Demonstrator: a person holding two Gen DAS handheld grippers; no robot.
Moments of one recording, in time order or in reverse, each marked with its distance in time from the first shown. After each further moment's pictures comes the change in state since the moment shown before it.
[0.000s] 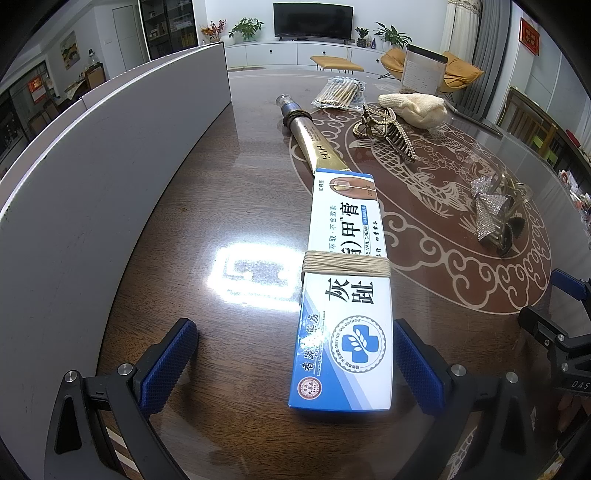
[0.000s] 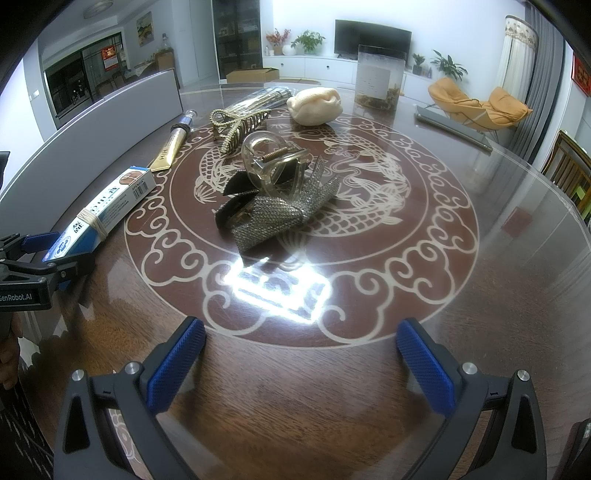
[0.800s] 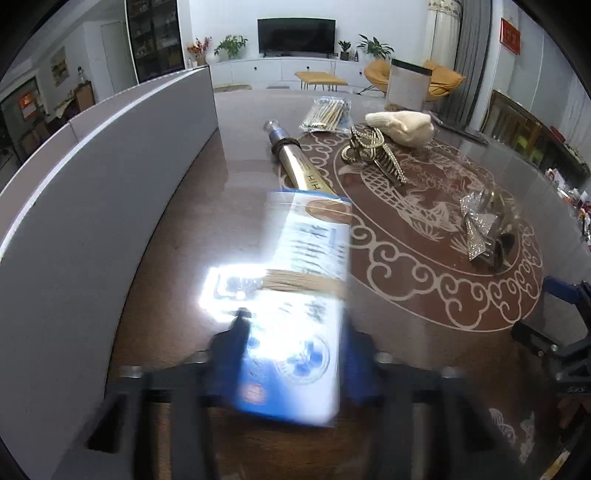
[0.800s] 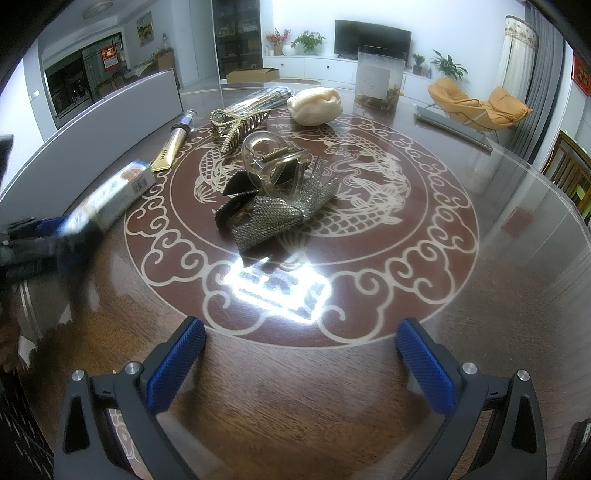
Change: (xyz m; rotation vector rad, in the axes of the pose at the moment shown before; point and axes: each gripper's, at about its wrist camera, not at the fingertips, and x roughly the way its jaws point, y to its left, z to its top) left arm -0.003 0.008 0.018 0.040 -0.069 -0.047; right arm 0.000 0.000 0.000 0.001 0.000 0.000
